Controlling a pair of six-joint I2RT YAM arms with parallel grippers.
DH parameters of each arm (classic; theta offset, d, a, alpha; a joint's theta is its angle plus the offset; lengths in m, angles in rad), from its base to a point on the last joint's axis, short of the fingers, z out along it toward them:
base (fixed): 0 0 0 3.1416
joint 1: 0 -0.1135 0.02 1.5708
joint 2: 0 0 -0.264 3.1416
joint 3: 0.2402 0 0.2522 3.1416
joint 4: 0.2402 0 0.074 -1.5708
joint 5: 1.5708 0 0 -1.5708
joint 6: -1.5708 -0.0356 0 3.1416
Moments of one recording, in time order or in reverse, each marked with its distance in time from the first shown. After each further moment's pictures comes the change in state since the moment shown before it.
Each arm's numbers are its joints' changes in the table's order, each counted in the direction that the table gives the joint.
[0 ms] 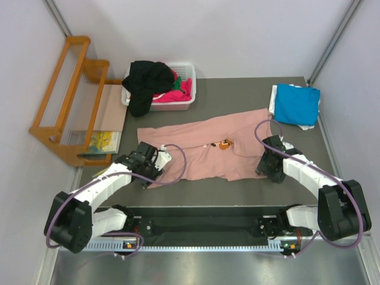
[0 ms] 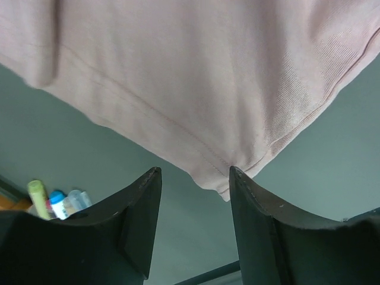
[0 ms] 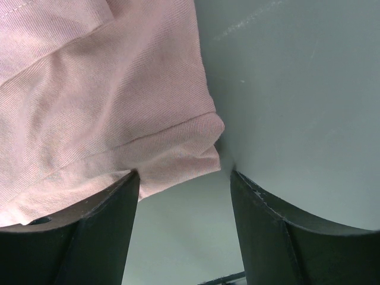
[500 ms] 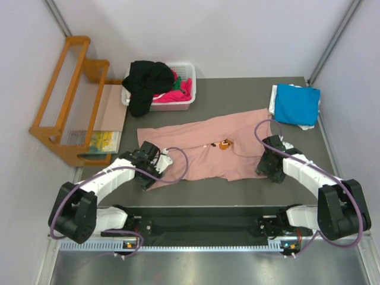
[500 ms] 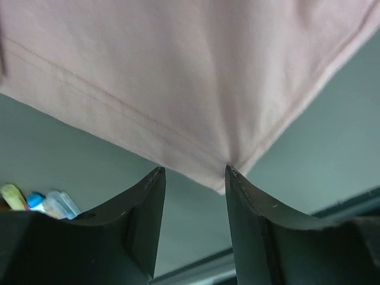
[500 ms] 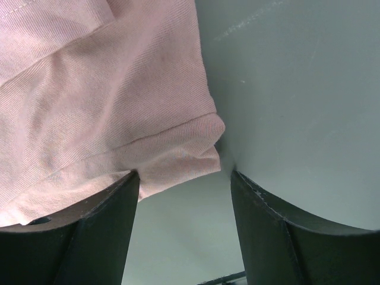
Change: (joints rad) left arm 0.000 0.109 0.029 0.059 0.024 -0.023; right arm 0.000 0.005 0.003 0.001 -0.001 0.000
